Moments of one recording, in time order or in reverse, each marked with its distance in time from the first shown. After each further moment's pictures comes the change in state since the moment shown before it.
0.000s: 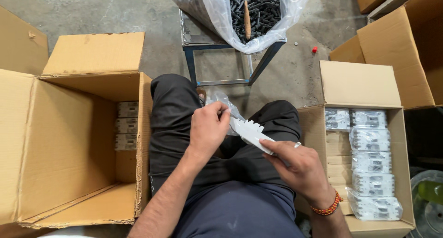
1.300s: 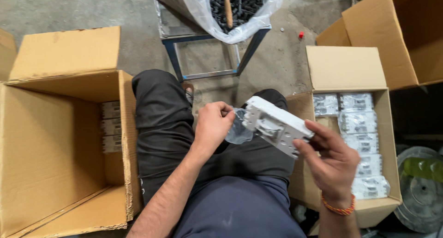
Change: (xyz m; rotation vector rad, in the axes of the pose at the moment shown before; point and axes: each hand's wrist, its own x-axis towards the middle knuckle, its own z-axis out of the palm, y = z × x) left_hand 0.001 -0.008 0.047 -0.142 -0.246 -0.292; right_hand -0.042 0.017 -0.026 0.418 0.430 0.437
